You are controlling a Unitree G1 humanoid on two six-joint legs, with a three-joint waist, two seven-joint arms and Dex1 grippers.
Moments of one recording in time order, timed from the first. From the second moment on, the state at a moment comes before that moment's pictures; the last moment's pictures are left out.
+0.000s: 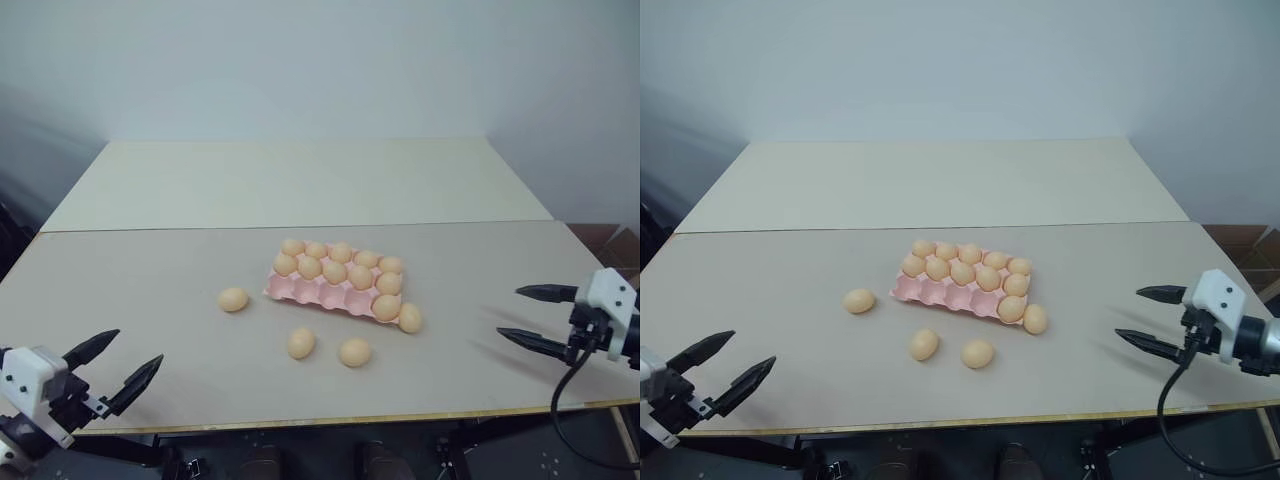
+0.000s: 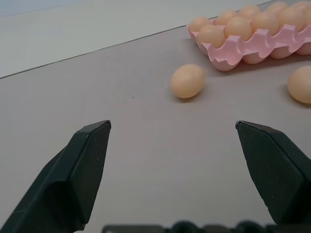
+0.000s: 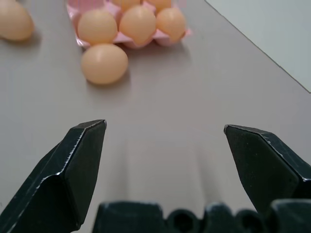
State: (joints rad) left arm 0.55 0.59 0.65 -0.44 -0.61 0.18 -0.83; right arm 0.00 -0.98 -0.36 0.00 0.45 0.13 1.19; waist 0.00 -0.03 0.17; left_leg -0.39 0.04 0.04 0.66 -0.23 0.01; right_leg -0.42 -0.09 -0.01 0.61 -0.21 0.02
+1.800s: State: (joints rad) left arm 0.50 0.57 0.56 -0.42 -0.56 0.15 -0.90; right arm -0.17 -0.83 -0.07 -0.04 0.19 0.18 0.95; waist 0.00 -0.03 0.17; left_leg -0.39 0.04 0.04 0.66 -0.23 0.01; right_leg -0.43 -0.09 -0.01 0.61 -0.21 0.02
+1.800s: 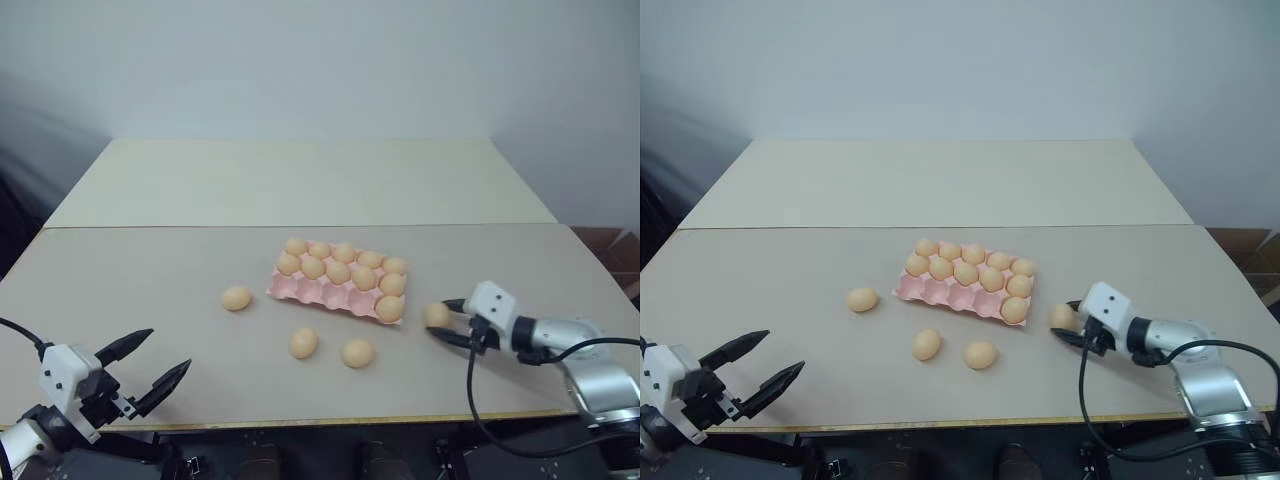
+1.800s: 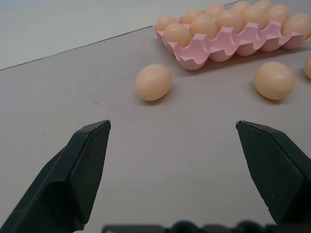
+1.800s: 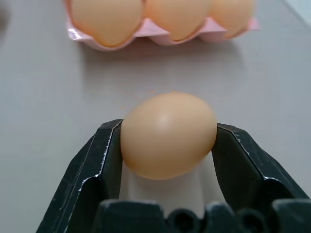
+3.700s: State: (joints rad) left arm 0.45 0.64 0.57 -0.37 -0.55 0.13 -0.96; right arm -0.06 -1.09 -0.18 -0.56 0.46 0.50 1.20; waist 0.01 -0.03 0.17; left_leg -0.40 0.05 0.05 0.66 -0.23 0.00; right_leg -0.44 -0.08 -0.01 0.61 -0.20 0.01
